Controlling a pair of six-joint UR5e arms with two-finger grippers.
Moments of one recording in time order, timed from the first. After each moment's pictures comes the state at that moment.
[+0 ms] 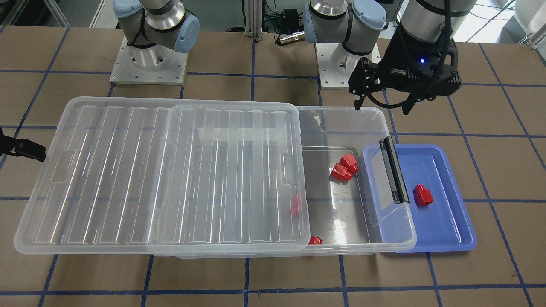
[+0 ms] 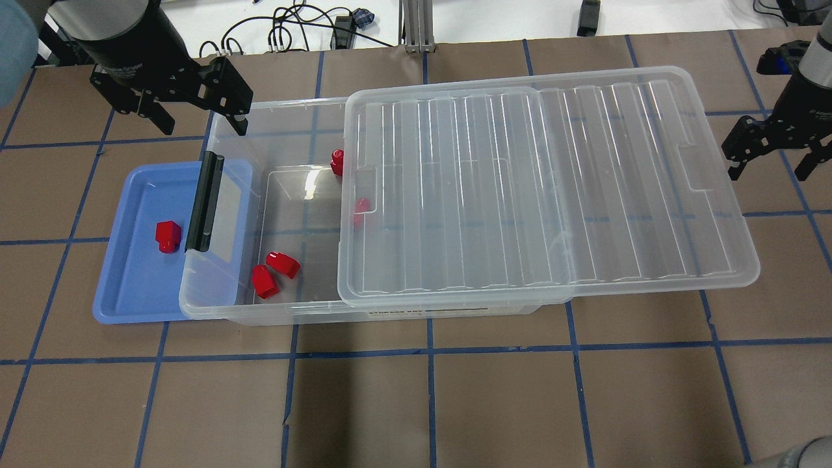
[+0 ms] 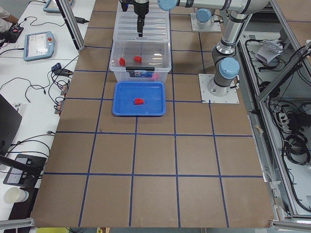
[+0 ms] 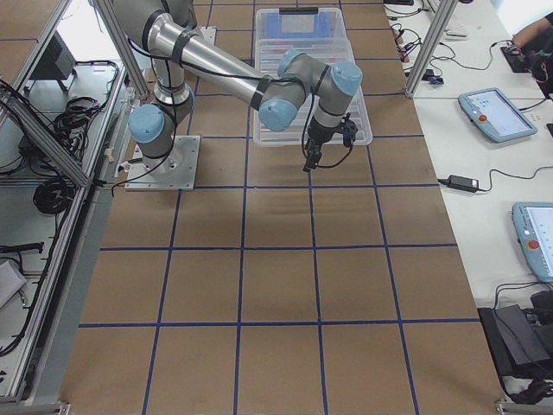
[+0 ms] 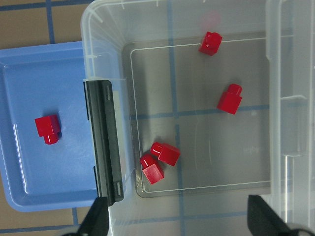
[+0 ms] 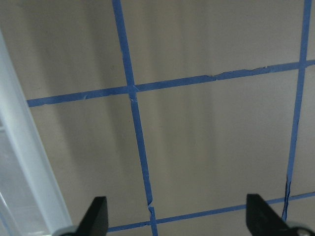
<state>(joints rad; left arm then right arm) -1.56 -1.58 -1.48 -1.60 1.56 0.10 1.14 -1.32 1.60 -1.67 -1.73 -0.29</state>
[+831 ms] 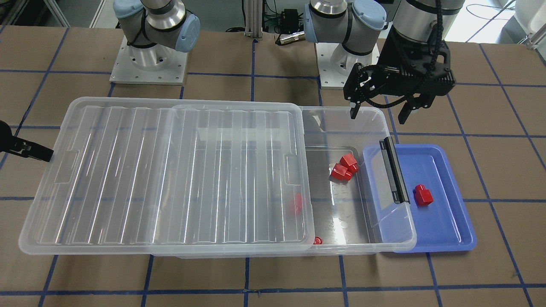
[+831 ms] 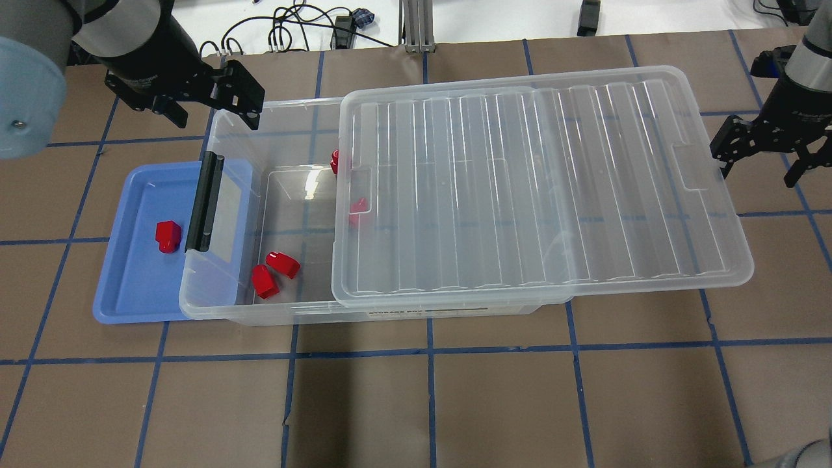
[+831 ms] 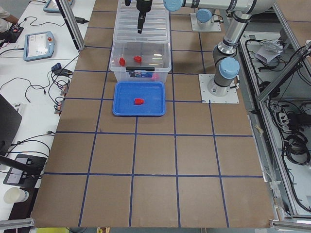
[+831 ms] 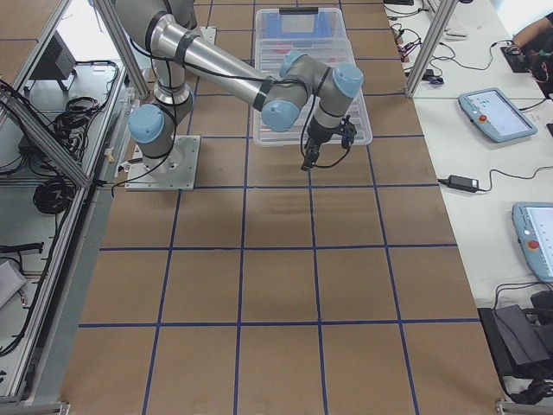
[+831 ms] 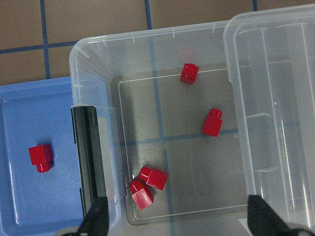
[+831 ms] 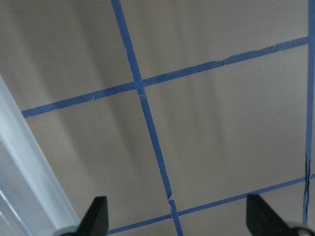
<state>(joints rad) -1.56 -1.56 -1.56 -1.43 1.54 0.10 1.17 -1.32 1.60 -1.63 -1.71 -0.14</state>
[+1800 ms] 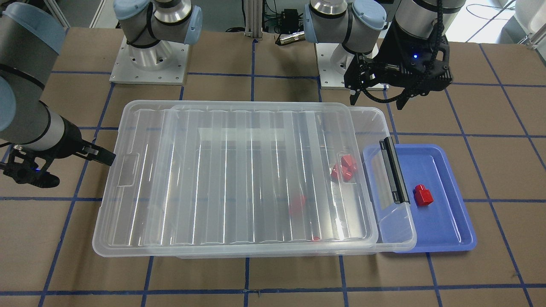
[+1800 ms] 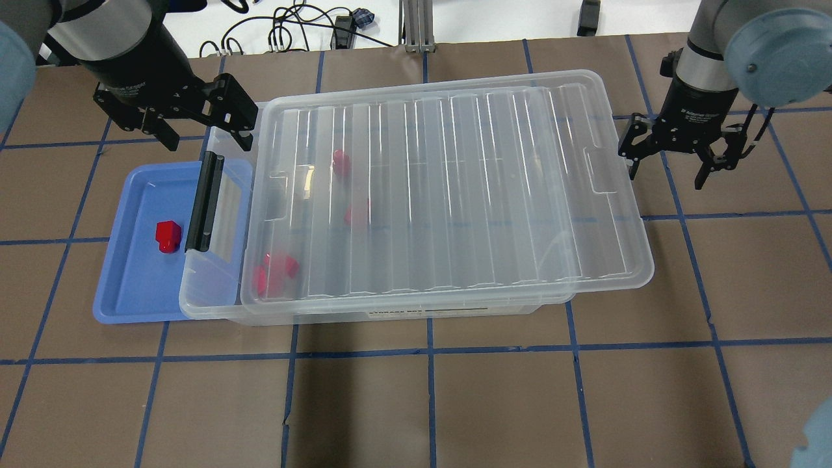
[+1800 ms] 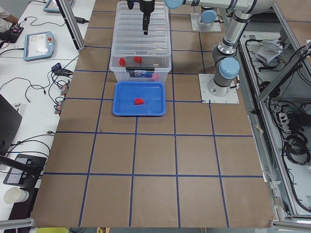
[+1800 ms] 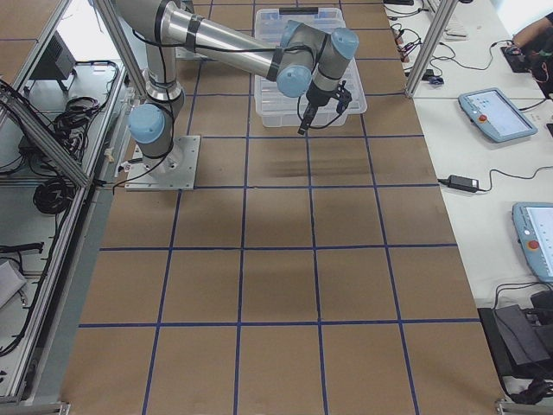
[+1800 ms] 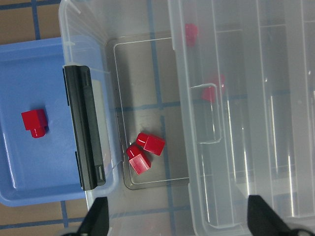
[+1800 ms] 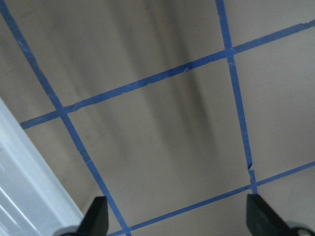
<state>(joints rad) -1.55 -1.56 -1.51 -1.61 1.54 0.09 1.40 -1.33 1.59 -1.58 -1.66 0.16</state>
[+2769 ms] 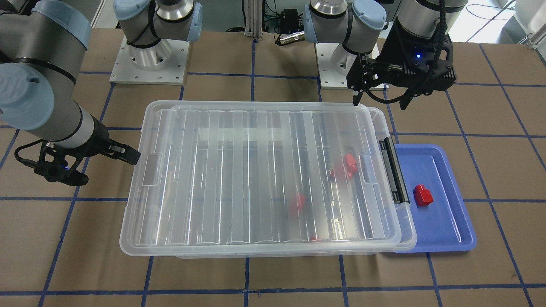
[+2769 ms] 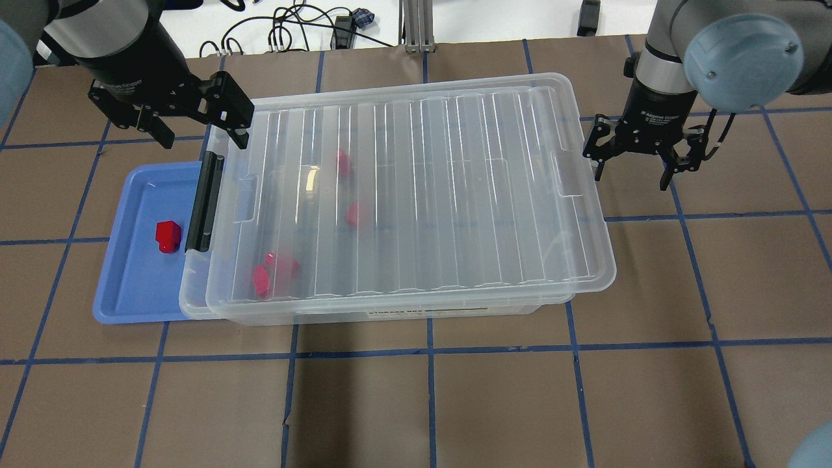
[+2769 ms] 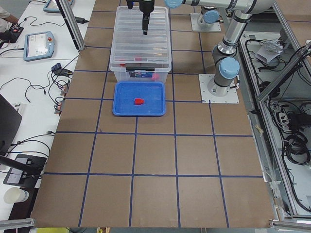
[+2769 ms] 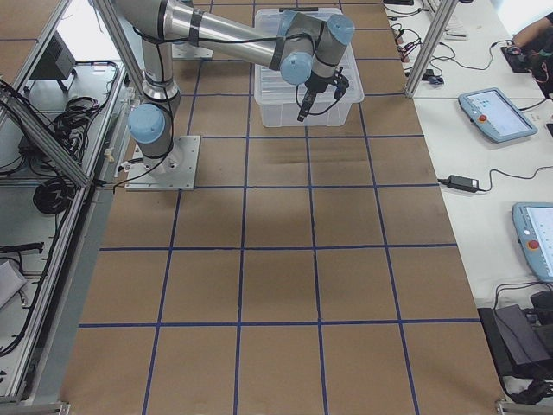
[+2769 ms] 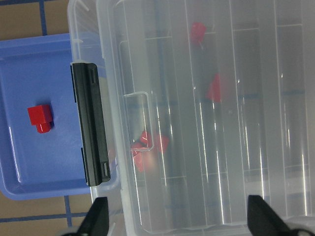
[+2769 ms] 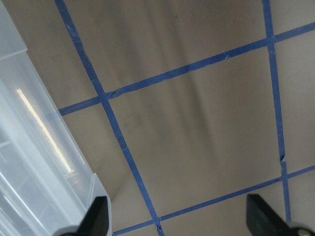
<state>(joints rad) -1.55 -1.56 -1.50 -1.61 1.56 0.09 1.47 -1.33 1.59 -1.58 -1.62 0.22</state>
